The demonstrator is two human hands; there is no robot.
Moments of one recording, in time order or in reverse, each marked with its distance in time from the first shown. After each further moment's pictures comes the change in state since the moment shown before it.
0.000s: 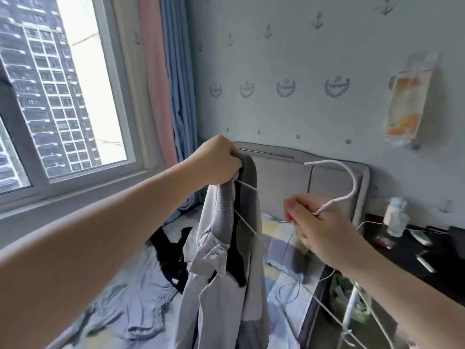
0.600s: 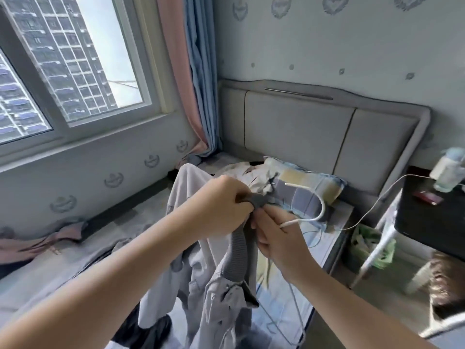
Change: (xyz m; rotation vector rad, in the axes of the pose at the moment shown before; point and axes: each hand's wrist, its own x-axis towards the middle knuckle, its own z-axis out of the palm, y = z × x) left_hand -0.080 -0.125 0.057 0.077 -0.266 0.020; right_hand -0.009 0.079 0.170 0.654 -0.097 0.314
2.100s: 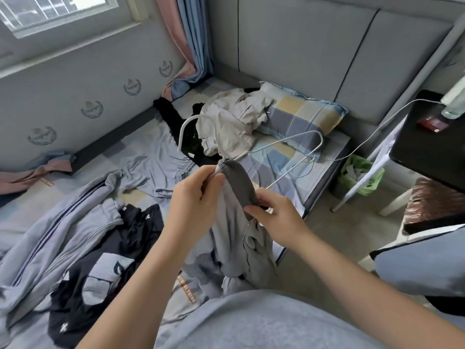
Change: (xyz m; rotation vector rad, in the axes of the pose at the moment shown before) left_hand -0.058 -0.056 0.145 -0.447 0.410 -0.157; right_hand -0.051 0.110 -0.075 -0.568 -0.099 0.128
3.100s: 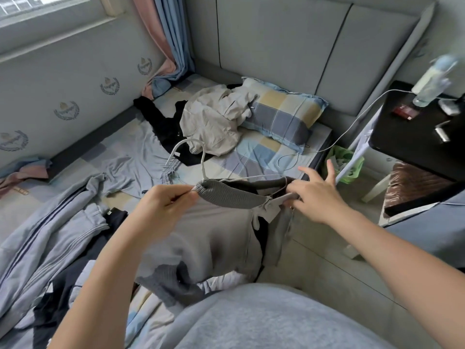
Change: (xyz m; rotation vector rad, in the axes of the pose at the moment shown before) left_hand -0.005 -0.043 -0.043 0.163 -0.321 -0.064; right_hand -0.005 0.052 -0.091 -1.175 -0.057 0.079
